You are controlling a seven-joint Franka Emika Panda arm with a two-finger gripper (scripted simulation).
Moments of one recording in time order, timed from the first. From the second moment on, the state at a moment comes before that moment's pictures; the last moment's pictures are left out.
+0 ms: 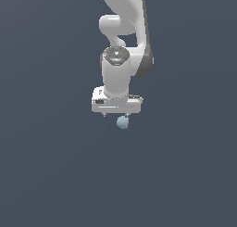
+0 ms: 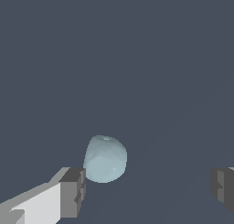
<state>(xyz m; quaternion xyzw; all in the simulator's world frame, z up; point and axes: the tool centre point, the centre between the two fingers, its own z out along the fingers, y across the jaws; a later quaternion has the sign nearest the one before) -0.015 -0.011 0.159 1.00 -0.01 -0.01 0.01</state>
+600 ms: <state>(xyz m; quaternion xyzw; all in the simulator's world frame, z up) -0.015 -0.029 0.159 1.00 -0.05 0.00 0.00</state>
